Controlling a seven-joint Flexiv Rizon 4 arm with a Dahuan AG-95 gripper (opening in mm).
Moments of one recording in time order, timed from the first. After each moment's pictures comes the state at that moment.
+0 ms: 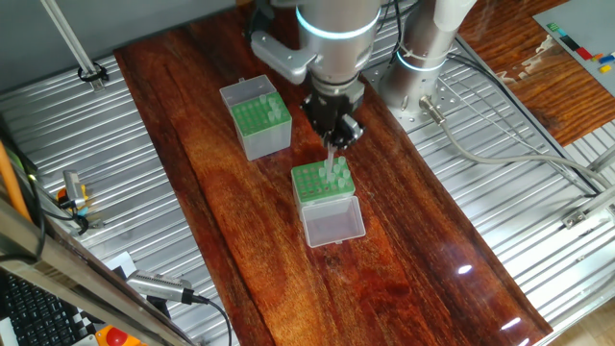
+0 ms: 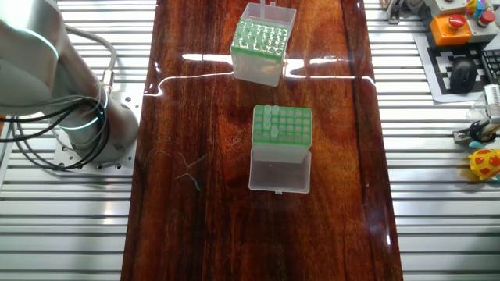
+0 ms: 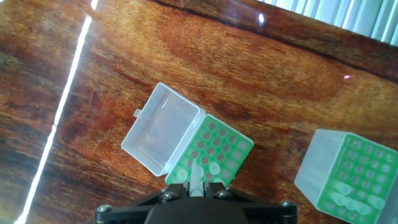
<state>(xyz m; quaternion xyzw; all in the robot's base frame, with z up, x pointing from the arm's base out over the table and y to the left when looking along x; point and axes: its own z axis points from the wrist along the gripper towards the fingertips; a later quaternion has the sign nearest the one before) 0.385 0.199 0.305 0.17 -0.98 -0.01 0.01</state>
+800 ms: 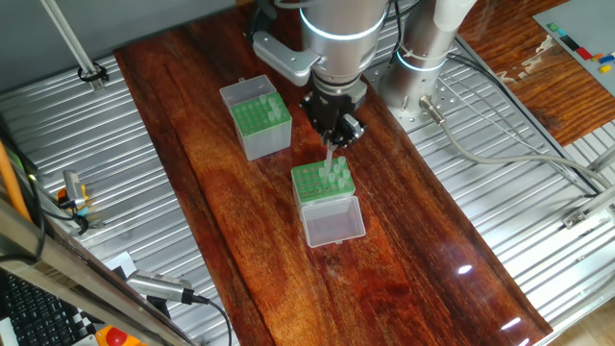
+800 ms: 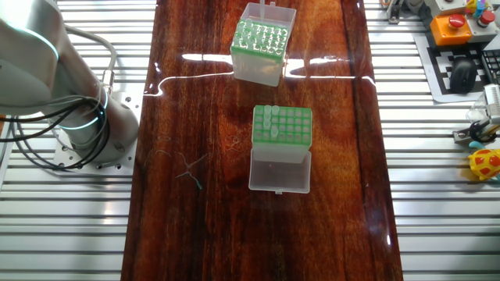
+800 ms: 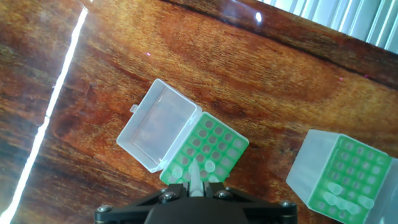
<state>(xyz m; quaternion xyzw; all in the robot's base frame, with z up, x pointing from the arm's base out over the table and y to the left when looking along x) 0.386 0.199 0.305 0.16 -0.99 0.00 0.01</state>
